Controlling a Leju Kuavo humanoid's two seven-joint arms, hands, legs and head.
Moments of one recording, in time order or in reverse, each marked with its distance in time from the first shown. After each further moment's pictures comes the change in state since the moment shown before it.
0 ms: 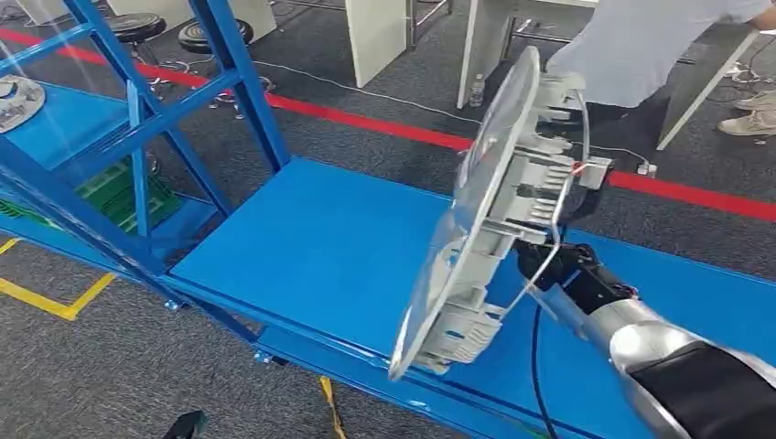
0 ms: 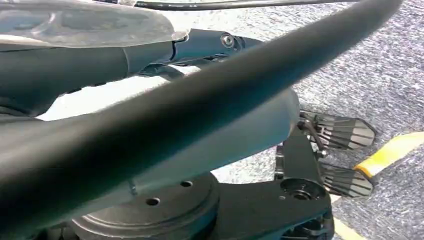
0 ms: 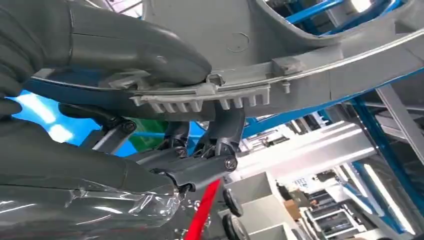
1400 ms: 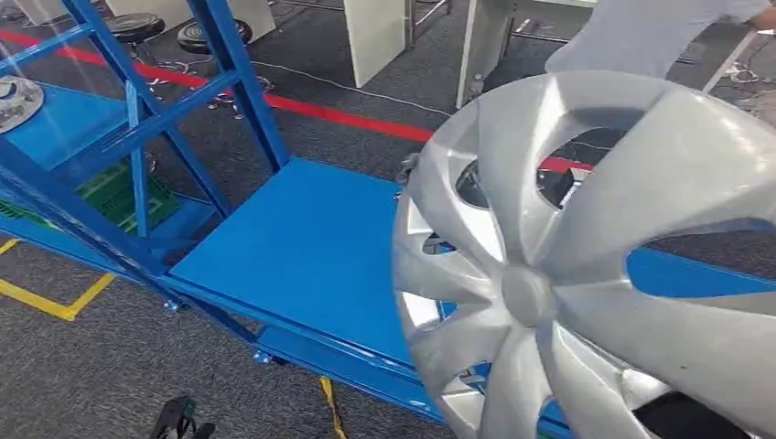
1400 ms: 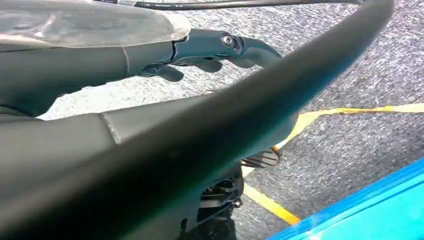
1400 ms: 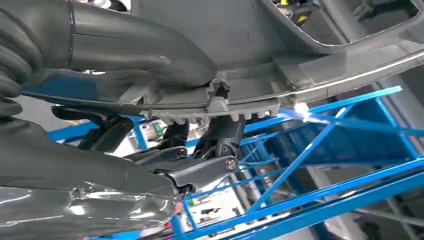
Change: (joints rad) left arm -0.006 -0.009 0.045 0.000 0.074 -0.061 -0.267; right arm 0.208 0.046 0.031 -0.563 -0.024 0.040 0.068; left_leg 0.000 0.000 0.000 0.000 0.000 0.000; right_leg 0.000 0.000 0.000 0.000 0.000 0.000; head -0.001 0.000
